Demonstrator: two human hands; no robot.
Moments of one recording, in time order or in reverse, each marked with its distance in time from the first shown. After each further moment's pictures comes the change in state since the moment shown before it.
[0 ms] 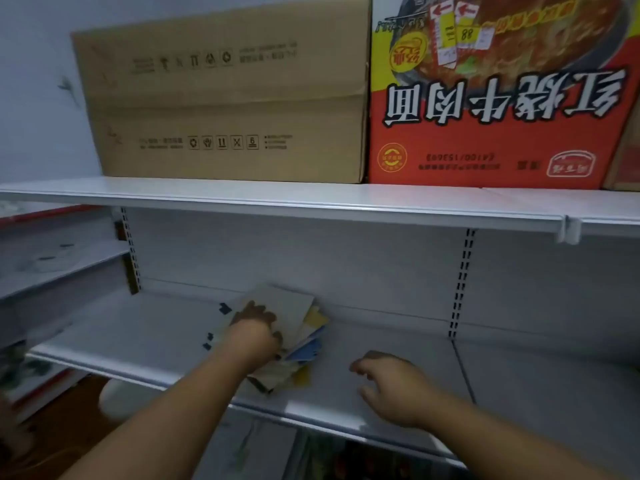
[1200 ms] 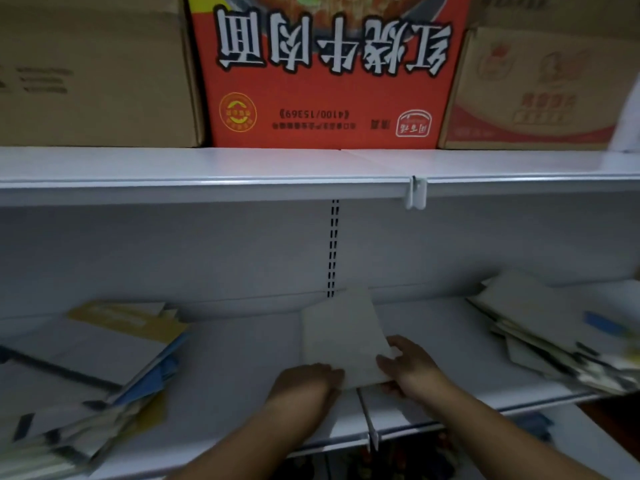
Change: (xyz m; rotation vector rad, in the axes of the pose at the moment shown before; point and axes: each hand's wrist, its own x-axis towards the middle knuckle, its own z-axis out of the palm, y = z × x) left_hand -0.020 0.224 0.100 -0.121 -0.045 0.853; right_hand -0.093 0.157 0.010 0.789 0.392 0.770
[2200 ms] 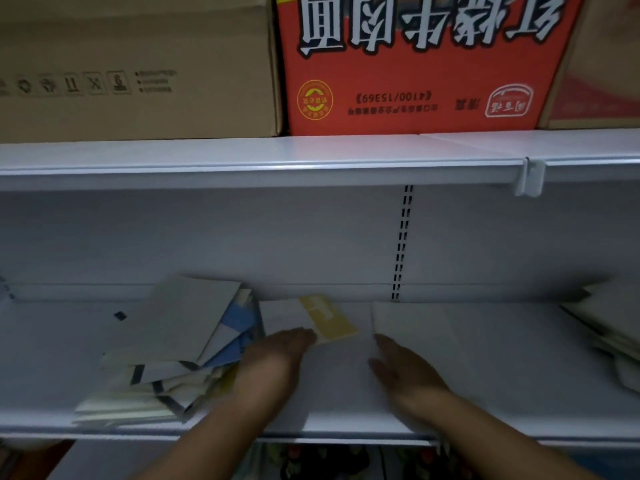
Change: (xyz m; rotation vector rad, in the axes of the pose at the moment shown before) left_hand -0.073 -0.089 -0.033 0.051 0.382 -0.221; right_hand 0.018 -0.026 0.087 -0.518 -0.207 -0.303
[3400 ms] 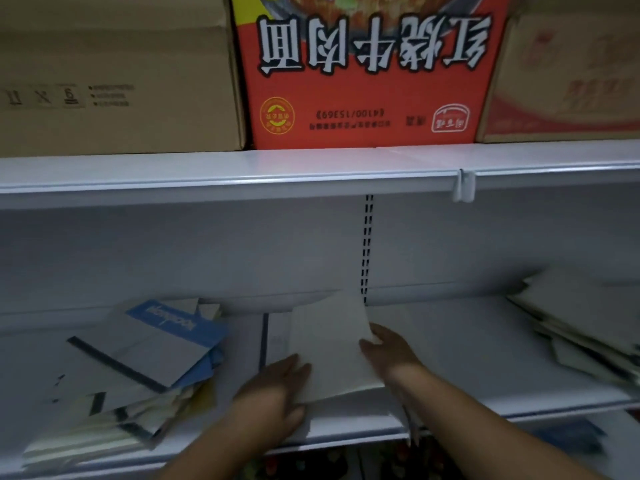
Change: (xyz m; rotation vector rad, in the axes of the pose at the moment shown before) left_hand -0.006 0.022 0.005 0.016 -0.390 0.050; right_hand -0.004 -0.013 -0.025 0.717 0.194 0.262
